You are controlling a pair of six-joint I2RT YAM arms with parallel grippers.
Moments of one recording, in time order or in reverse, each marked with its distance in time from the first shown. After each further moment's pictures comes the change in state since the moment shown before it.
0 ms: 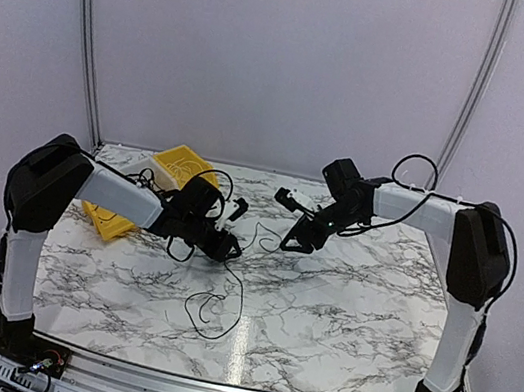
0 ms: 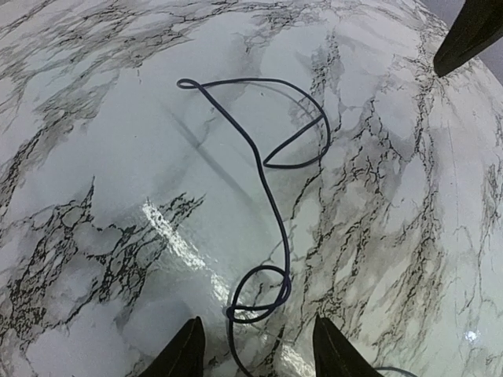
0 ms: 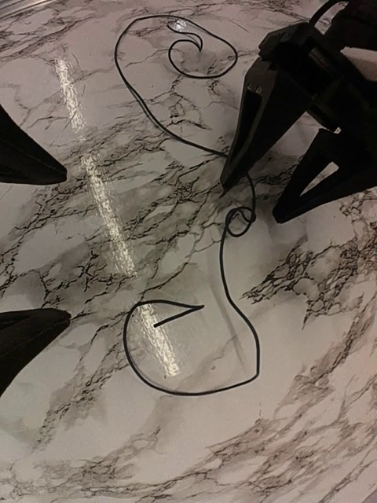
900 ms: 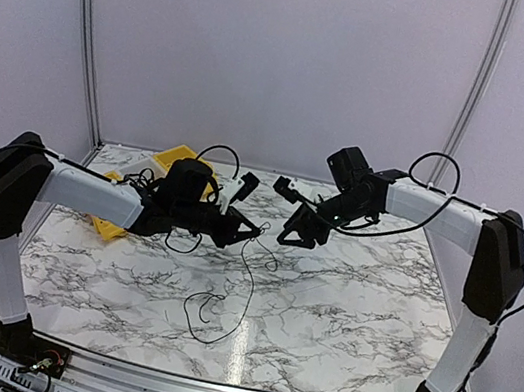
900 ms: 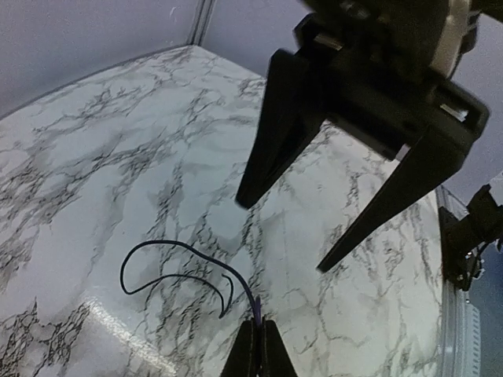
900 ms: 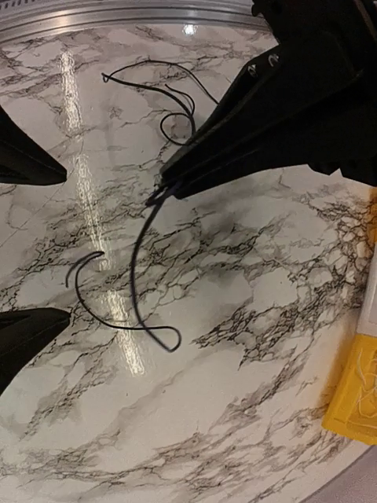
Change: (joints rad) left arm -0.054 -0.188 -0.108 0.259 0.197 -0.059; right arm 0.044 -0.136 -0.023 -0.031 -0.057 -0.045
